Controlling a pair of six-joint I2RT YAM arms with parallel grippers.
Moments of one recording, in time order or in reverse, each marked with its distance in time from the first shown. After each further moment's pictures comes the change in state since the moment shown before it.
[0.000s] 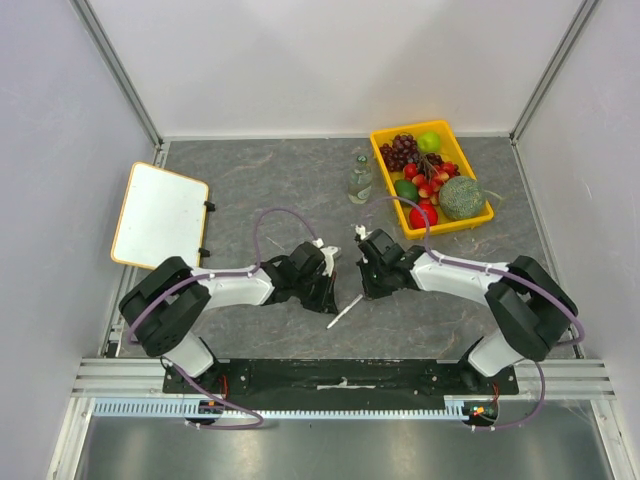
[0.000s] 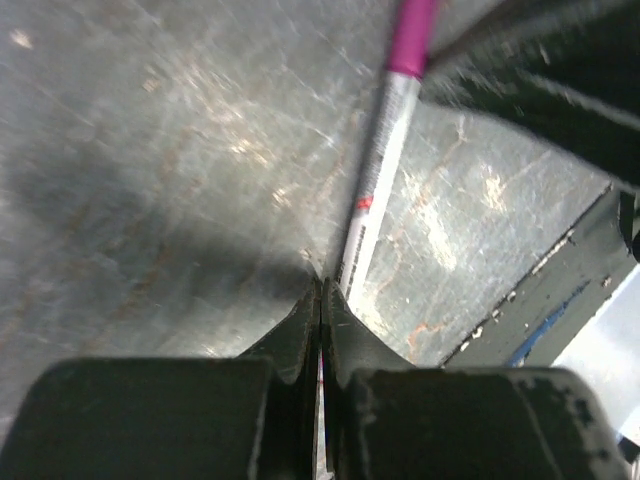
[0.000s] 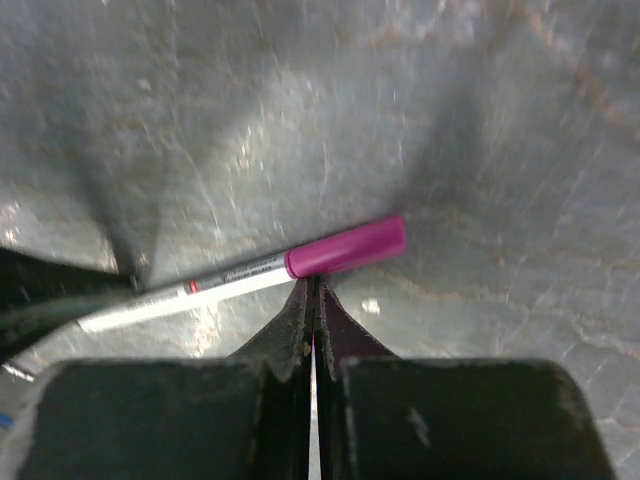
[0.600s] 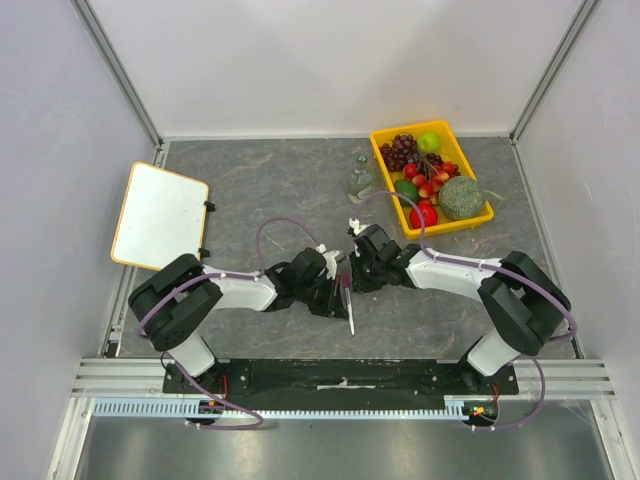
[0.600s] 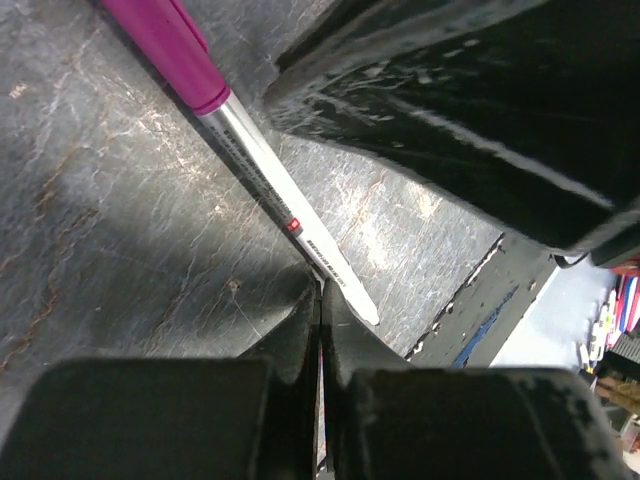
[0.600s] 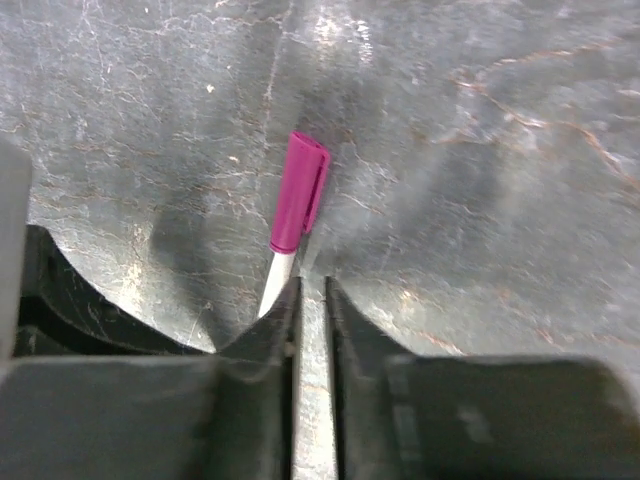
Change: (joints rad) left arm -0.035 0.051 -0.066 0.223 0.094 -0.157; right arm 0.000 0.083 0.045 0.153 -0.043 0.002
